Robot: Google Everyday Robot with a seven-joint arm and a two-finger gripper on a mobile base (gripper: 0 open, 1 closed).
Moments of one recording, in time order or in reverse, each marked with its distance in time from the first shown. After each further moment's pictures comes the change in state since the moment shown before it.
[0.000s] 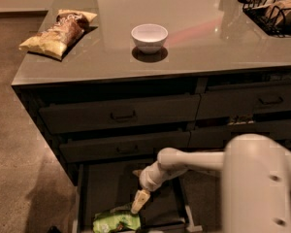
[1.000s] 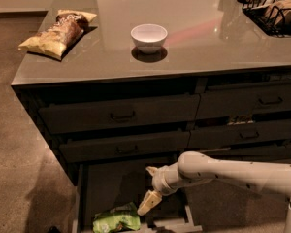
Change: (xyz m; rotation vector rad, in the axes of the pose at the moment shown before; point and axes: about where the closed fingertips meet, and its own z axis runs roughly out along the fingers) arm -0.026 0.048 -0.099 0.151 -0.073 0.109
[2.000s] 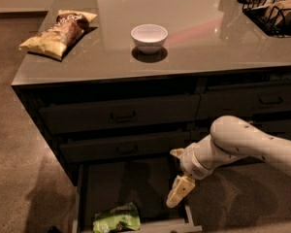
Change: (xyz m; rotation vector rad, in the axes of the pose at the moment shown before) arm -0.044 0.033 -0.184 -0.013 0.157 -0.030
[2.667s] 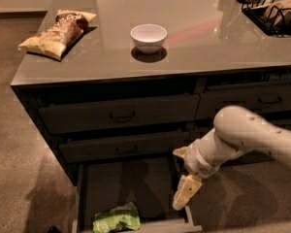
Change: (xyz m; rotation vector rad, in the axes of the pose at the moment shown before) arm -0.004 0.017 -0.034 -0.041 0.065 -0.013
